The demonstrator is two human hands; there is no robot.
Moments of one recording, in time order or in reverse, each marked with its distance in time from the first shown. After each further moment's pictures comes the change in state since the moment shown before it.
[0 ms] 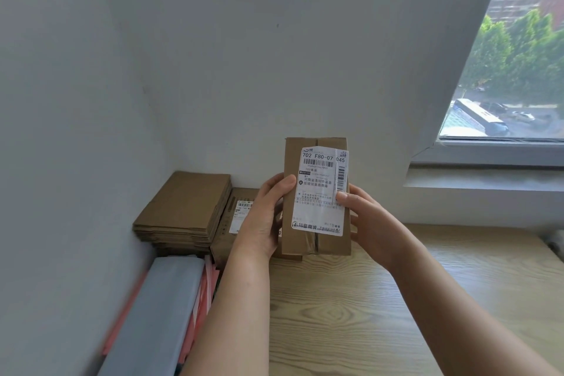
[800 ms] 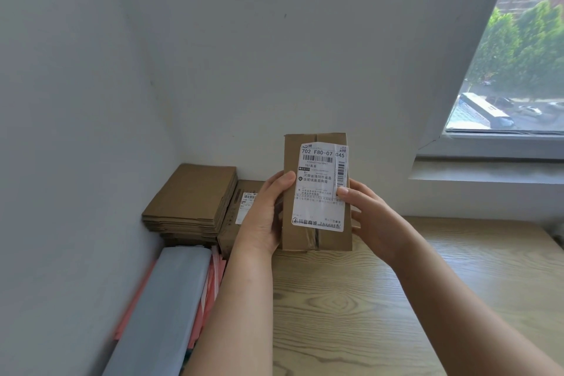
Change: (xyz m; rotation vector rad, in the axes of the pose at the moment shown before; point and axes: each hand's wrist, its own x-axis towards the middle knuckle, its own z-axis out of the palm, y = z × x) left_hand -0.009 -0.002 -0.012 -0.074 -0.018 -0.034; right_hand -0.006 0.006 0.012 -0.034 0.026 0.003
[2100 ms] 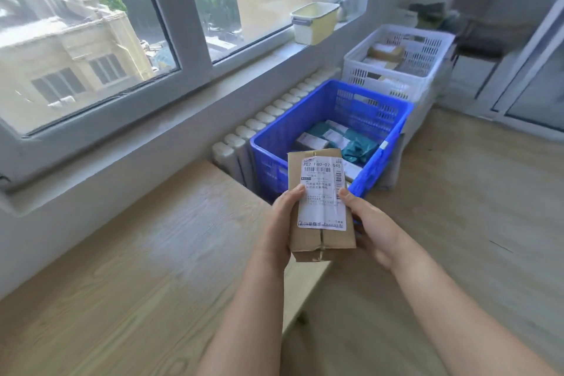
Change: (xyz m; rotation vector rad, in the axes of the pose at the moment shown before) left_hand -0.094 -0.406 0.552 0.333 -0.668 -0.656; right_hand -0.459 0.042 -0.446 0.252 1.130 0.147
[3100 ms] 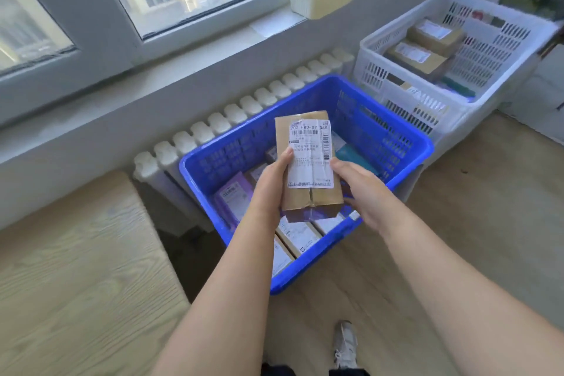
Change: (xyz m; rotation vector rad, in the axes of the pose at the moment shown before) left_hand 0.363 0.058 0.176 -0.040 0.286 -0.024; right_hand 0.351 -0.158 -0.202 -0.178 -0.164 0.052
